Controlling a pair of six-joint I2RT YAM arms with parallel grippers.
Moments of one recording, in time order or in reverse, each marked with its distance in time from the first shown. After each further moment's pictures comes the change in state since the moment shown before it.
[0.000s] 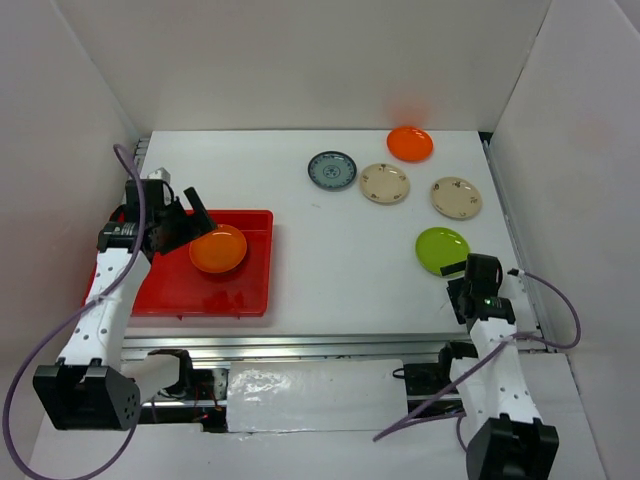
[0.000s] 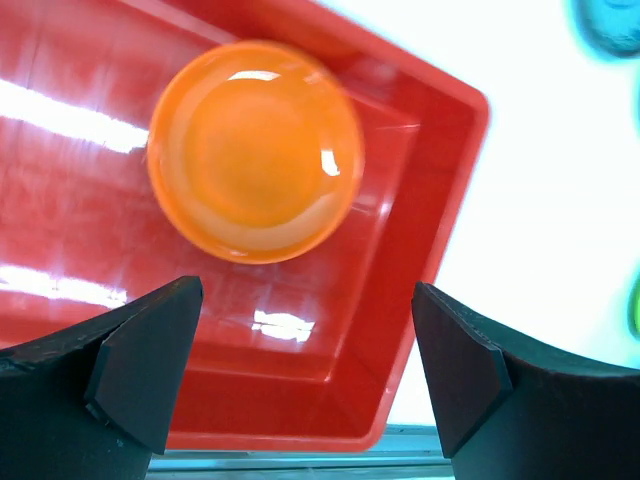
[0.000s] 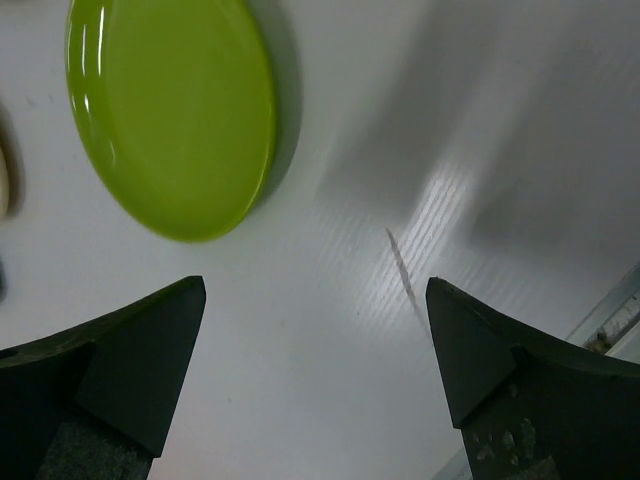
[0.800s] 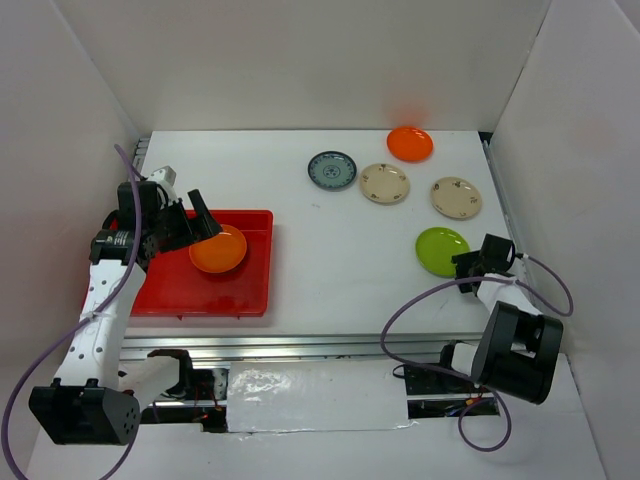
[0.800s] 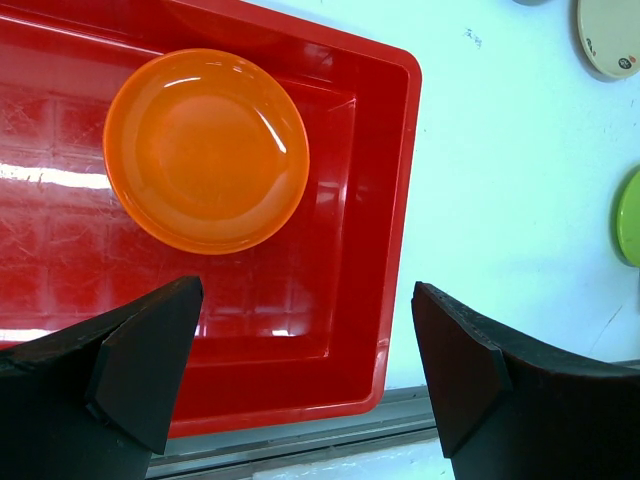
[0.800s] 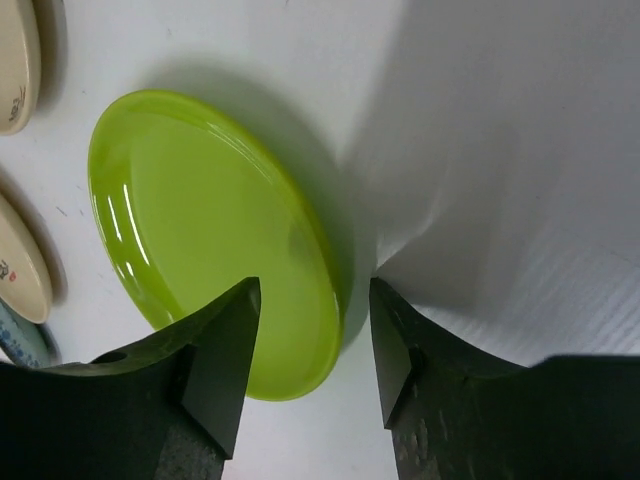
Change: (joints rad) left arm -0.011 -0.092 0.026 -0.016 0.133 0.132; right arm -0.262 0.568 0.034 0.530 -0.202 -0.068
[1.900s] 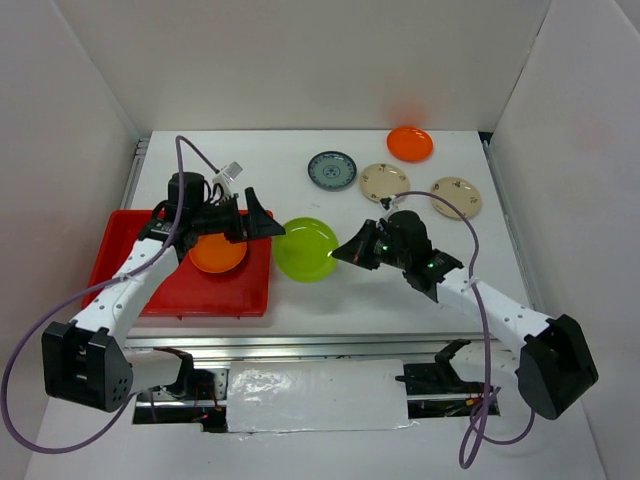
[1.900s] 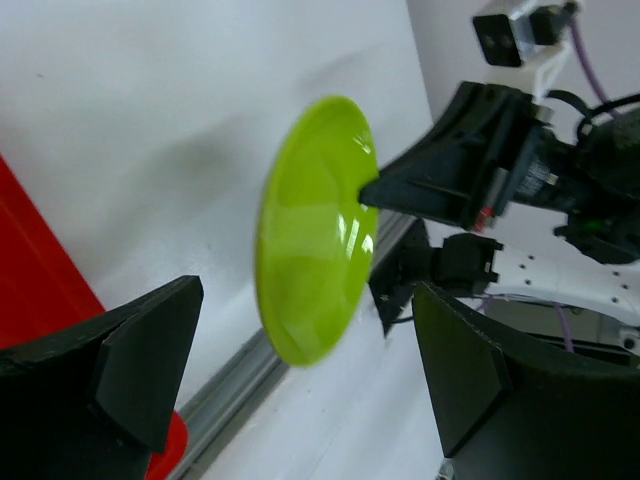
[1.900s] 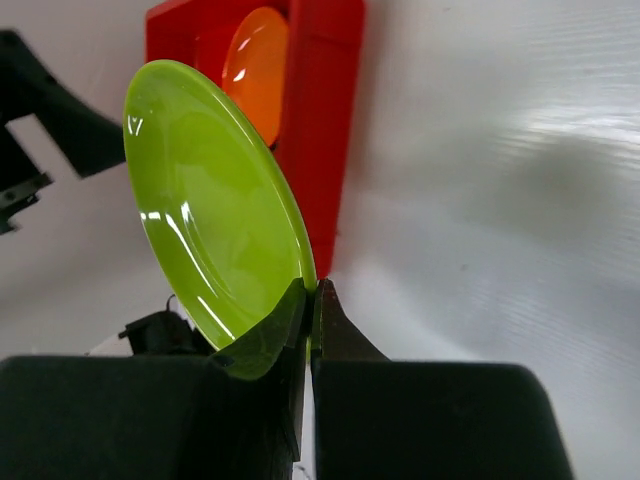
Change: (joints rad) left arm -0.217 0.180 -0.113 0.460 0.590 -0.204; right arm 0.911 -0.089 0.218 0.110 -0.322 -0.118
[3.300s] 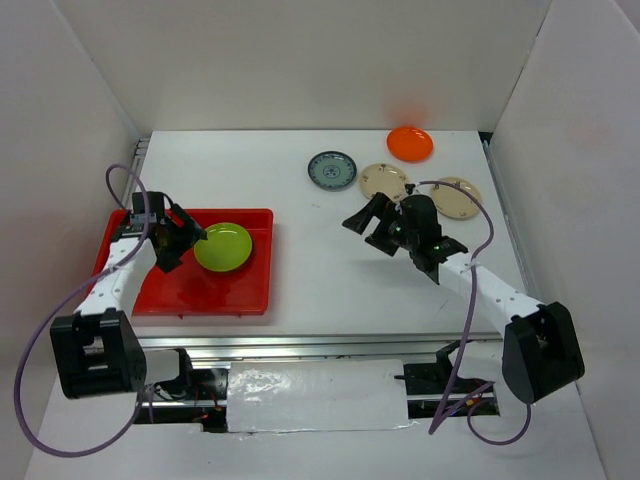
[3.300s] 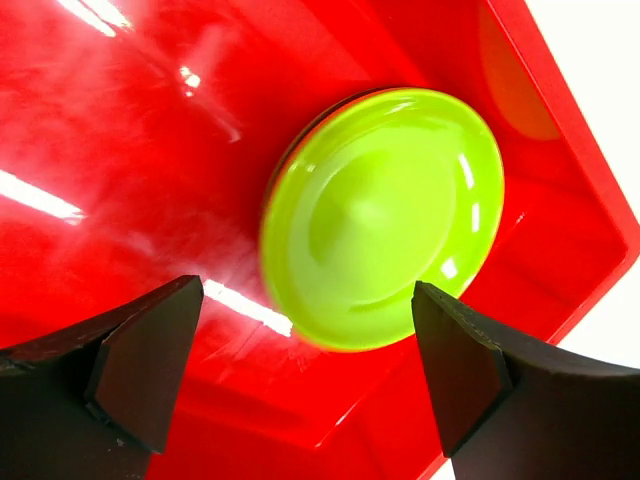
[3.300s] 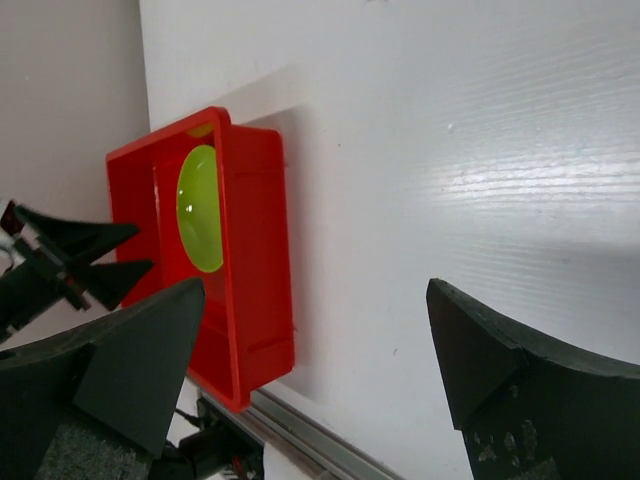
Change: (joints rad) left arm 0.344 0.091 -0.063 -0.272 -0.770 -0.143; right arm -0.152 0.103 0.075 0.012 0.078 -0.008
